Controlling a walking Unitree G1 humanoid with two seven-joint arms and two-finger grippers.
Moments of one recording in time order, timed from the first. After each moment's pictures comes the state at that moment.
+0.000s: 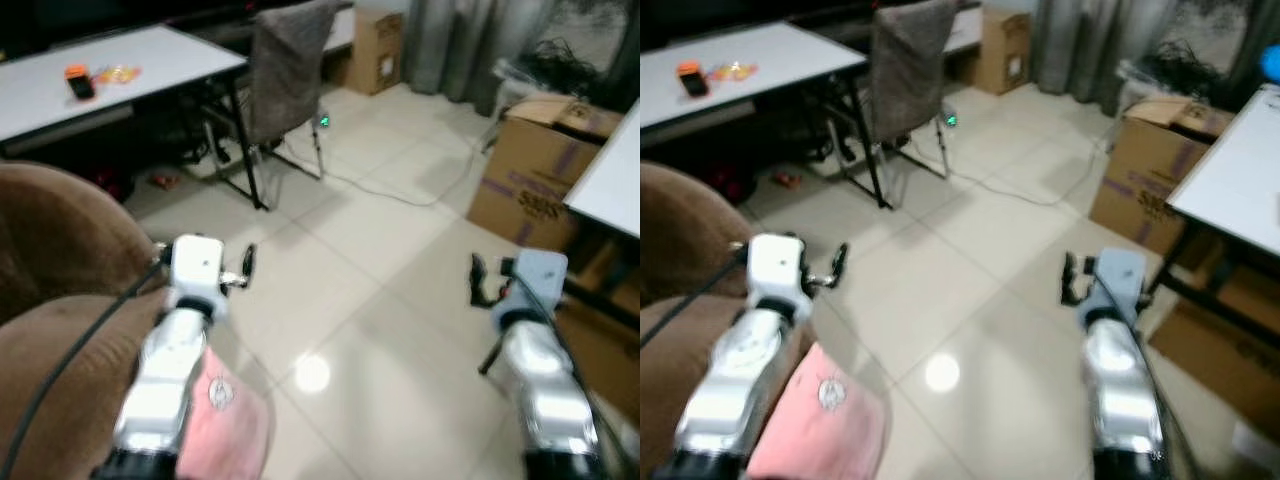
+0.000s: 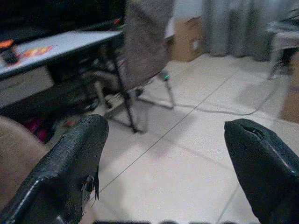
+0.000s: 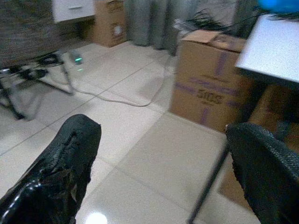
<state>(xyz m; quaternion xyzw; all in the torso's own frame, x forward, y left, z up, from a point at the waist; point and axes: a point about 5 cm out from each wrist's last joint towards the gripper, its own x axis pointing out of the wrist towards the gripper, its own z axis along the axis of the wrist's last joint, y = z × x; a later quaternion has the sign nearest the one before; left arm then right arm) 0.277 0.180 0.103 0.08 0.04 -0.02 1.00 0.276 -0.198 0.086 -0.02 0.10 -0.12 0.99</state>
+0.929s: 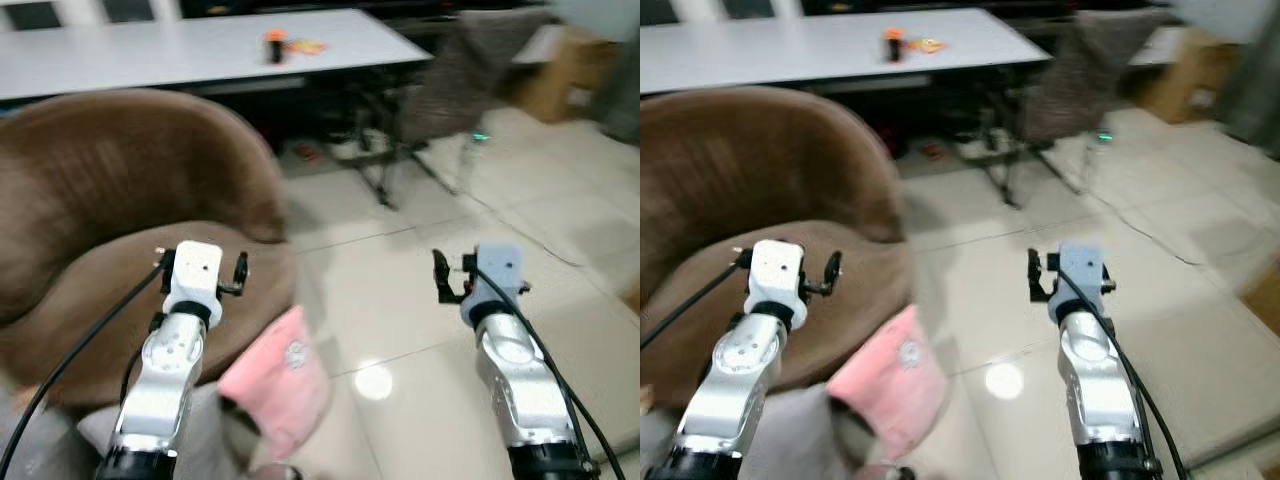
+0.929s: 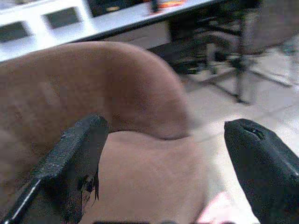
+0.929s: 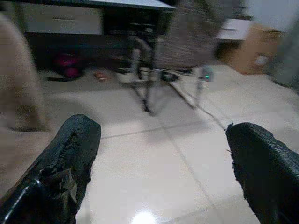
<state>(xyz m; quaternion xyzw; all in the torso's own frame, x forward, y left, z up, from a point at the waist) 0.279 0.177 0.099 0.12 0.06 -0.01 0.99 0.285 -0.183 0.088 -0.05 0.09 -0.05 0.99</state>
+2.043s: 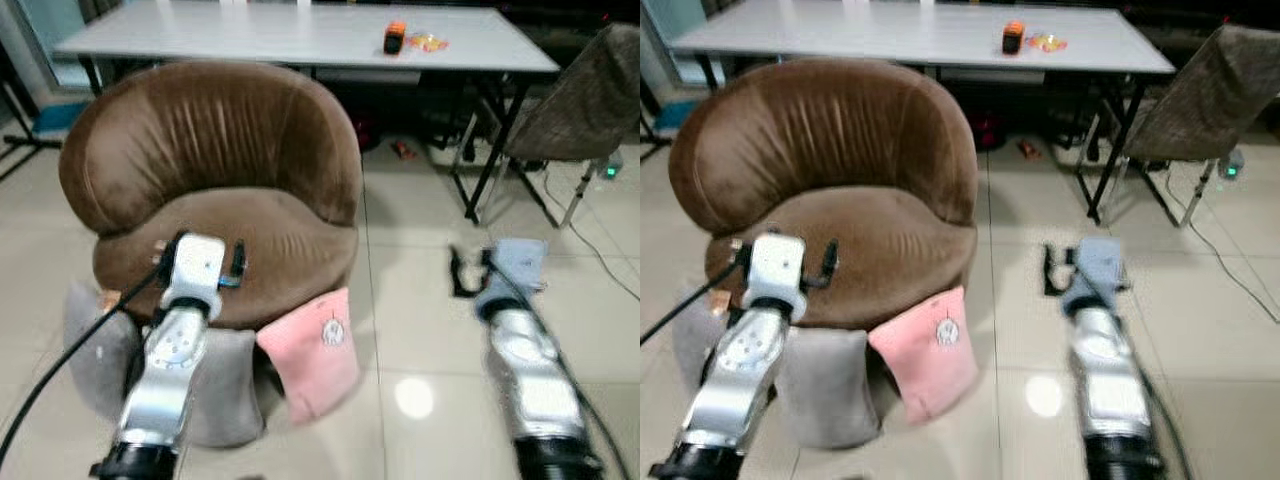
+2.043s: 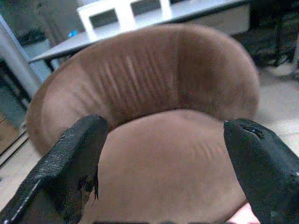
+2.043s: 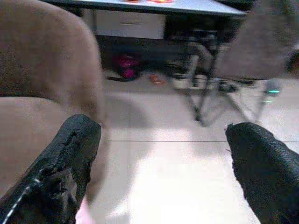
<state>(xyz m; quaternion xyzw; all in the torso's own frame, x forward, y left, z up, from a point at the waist) 0.282 0.183 0.100 0.15 0.03 0.02 0.99 0.290 -0.183 0.091 -0.02 0.08 -0.06 0.99</state>
